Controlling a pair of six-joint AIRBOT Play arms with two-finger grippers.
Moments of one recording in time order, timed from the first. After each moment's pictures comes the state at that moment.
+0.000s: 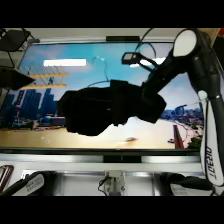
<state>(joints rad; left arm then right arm) 0.36 -1.10 1.40 0.78 -1.49 -0.96 0.29 -1.48 1.84 -1.20 1.83 0.76</state>
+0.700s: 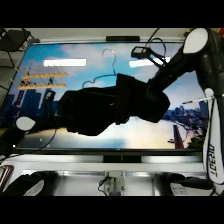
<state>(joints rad) -0.18 -0.92 0.58 0.80 -0.69 -1.10 0.23 -1.48 1.84 -1.16 1.83 0.79</state>
